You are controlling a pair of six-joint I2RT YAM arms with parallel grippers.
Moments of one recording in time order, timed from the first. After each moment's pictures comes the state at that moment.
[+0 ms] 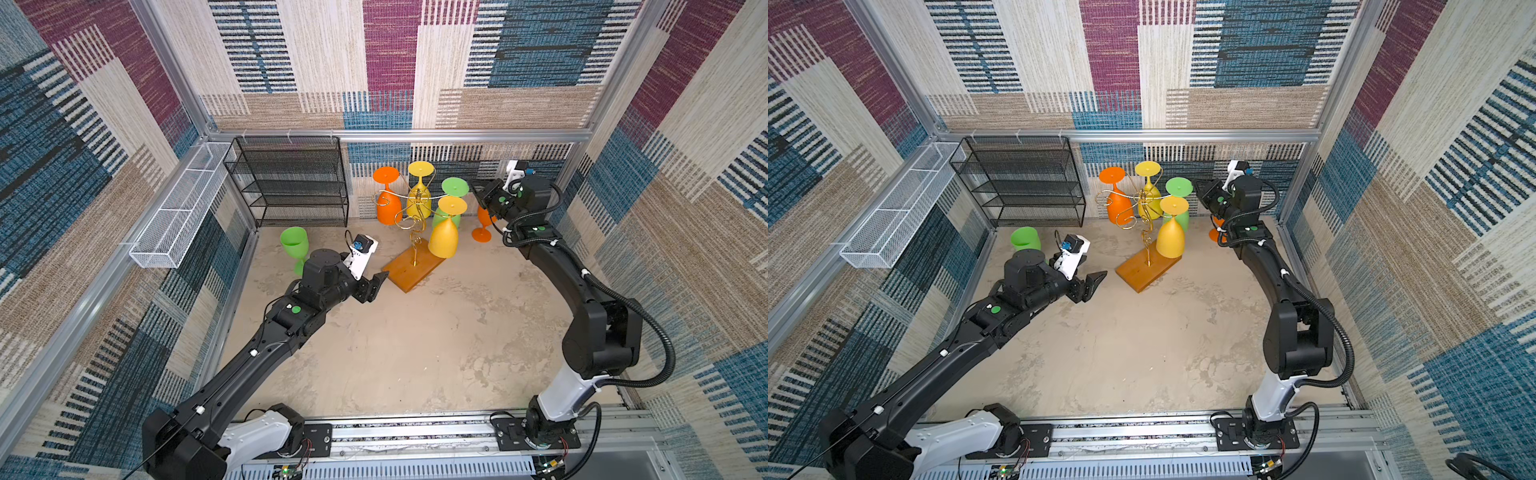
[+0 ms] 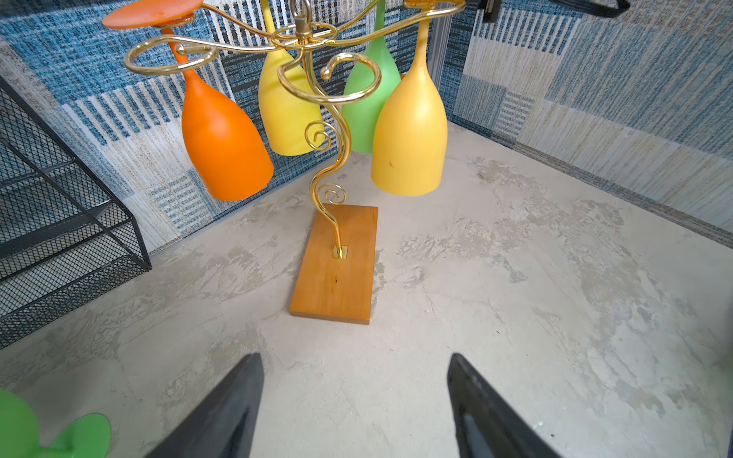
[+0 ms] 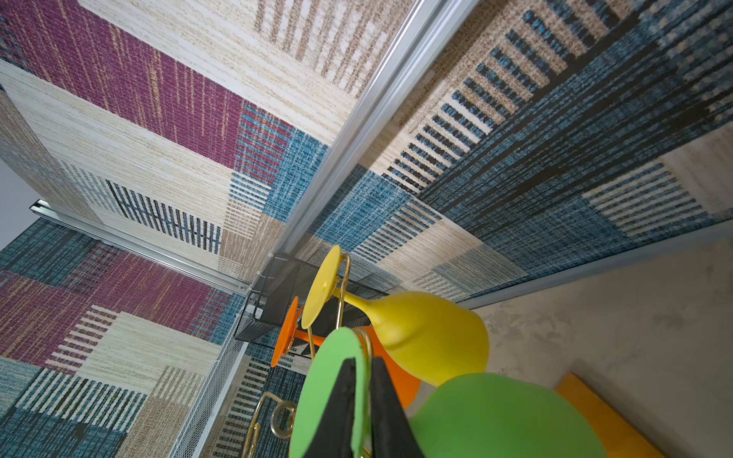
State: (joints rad) left arm -0.54 1.13 1.02 -0.24 0.13 0.11; right arm 0.10 1.73 1.53 0.16 -0.43 0.97
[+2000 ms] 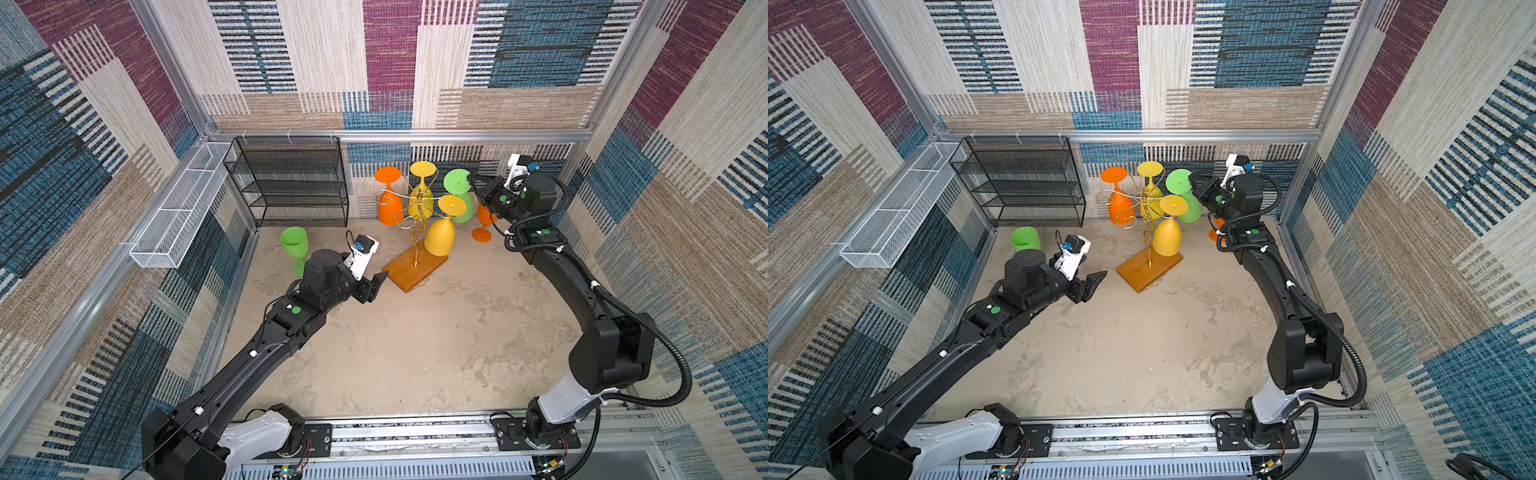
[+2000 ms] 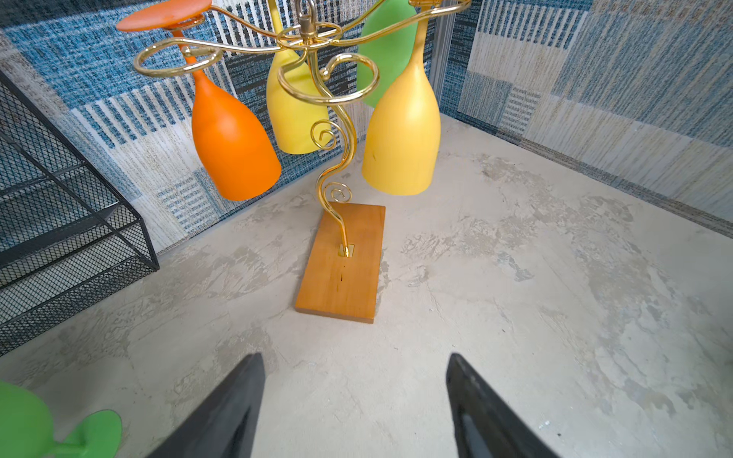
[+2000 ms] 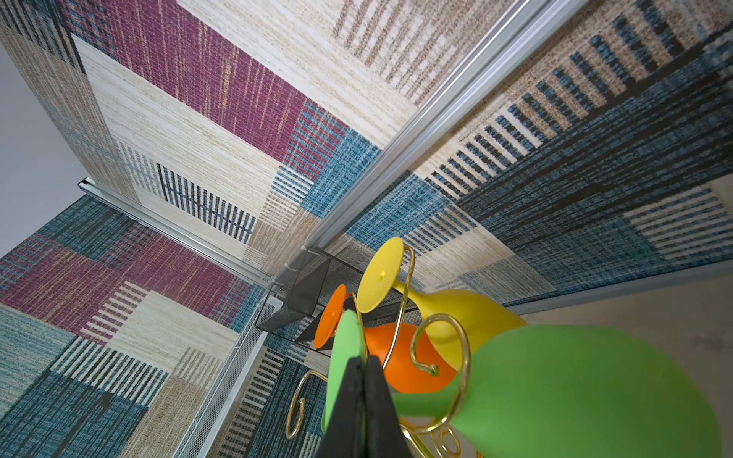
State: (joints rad) left arm -0.55 1.13 1.02 -0.25 0.11 0.12; right arm 0.14 1.63 1.50 0.16 -0.40 0.94
